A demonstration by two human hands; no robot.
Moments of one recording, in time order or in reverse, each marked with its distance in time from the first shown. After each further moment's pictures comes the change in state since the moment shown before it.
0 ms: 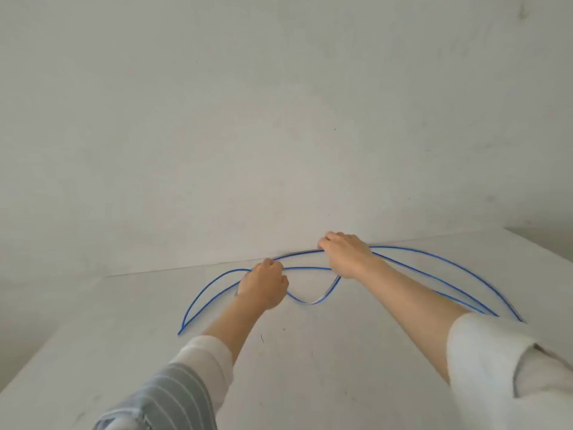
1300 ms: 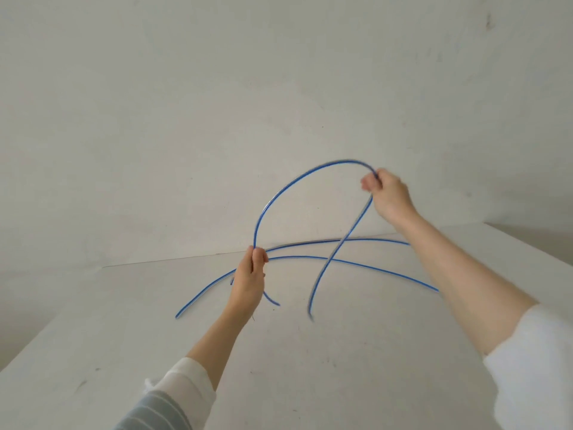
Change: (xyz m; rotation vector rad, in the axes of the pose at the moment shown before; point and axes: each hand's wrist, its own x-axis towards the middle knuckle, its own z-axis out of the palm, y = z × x) left_hand -0.053 0.006 0.018 -0.978 0.396 0.002; right_hand -0.033 0.072 -0.066 0.851 0.582 0.400
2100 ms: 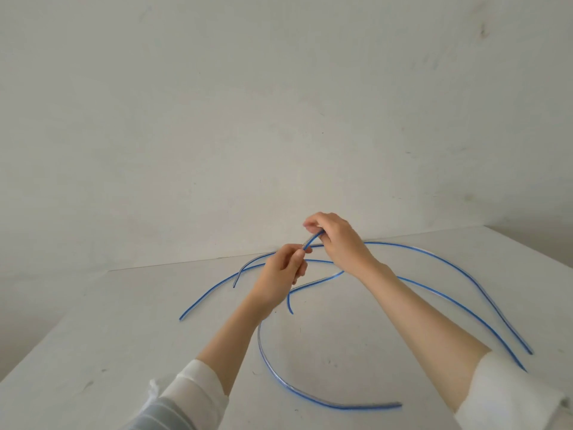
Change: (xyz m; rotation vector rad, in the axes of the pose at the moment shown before) left_hand -0.013 0.045 0.019 -0.096 -0.344 0.079; right_hand -0.078 -0.016 0.057 -0.080 -0.247 -0.477
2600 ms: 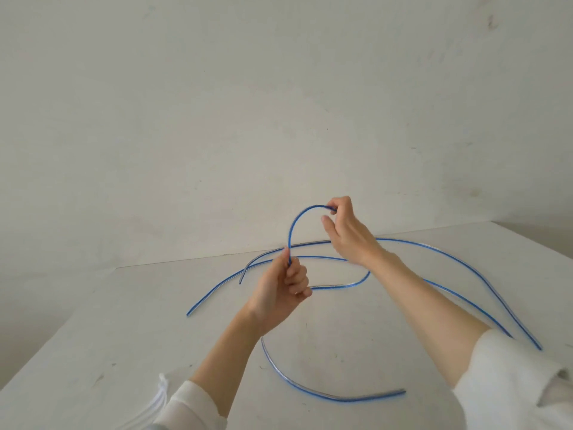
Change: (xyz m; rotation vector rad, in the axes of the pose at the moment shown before) left_hand -0.026 0.004 -0.006 -0.818 -0.146 -0.274; right_hand 0.004 0.011 -0.001 0.001 0.011 0.170
